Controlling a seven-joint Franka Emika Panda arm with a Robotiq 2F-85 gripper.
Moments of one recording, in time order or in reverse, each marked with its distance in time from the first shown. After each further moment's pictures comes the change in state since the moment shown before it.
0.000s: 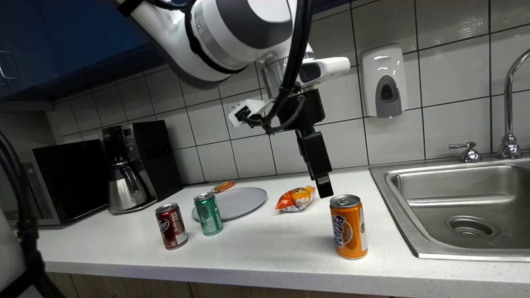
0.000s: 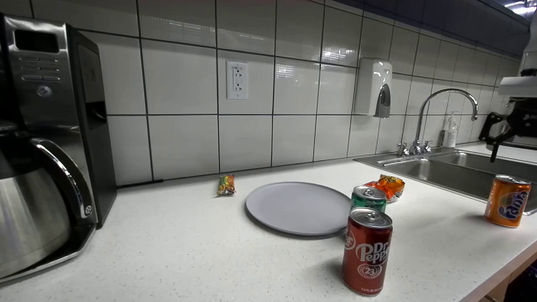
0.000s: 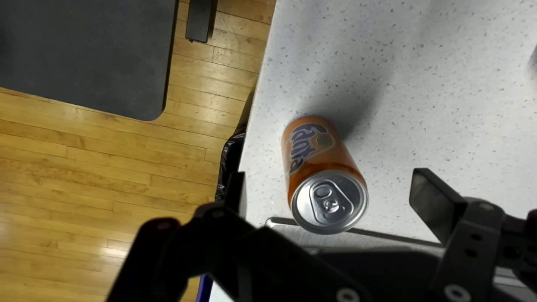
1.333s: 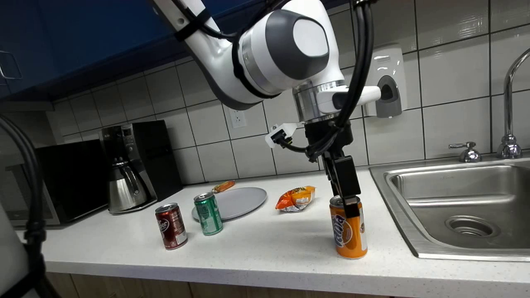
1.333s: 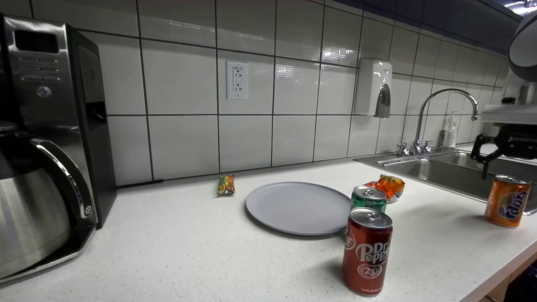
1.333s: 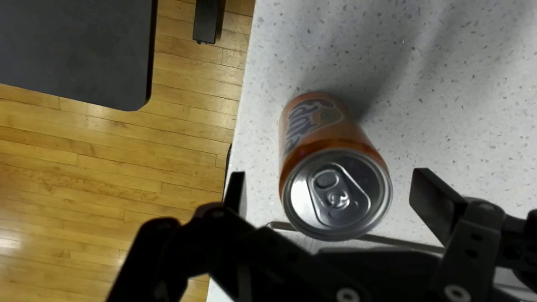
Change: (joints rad) arm 0.019 0.247 -0.063 0.116 -0.002 0.078 -0.001
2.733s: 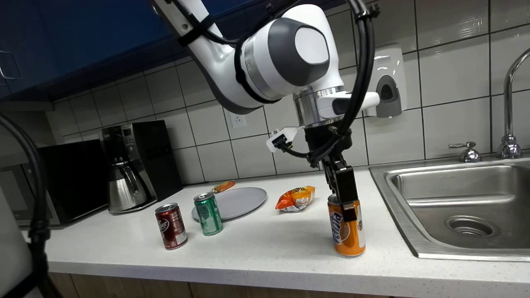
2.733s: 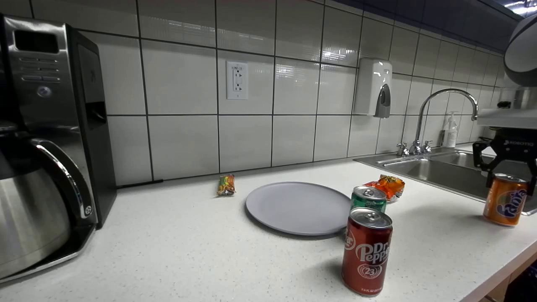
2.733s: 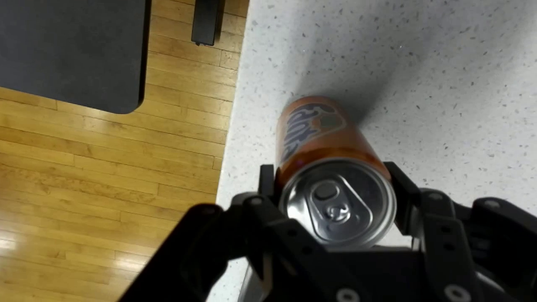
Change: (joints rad) arm 0.050 0.026 -0.039 0.007 0.001 0.015 0.000
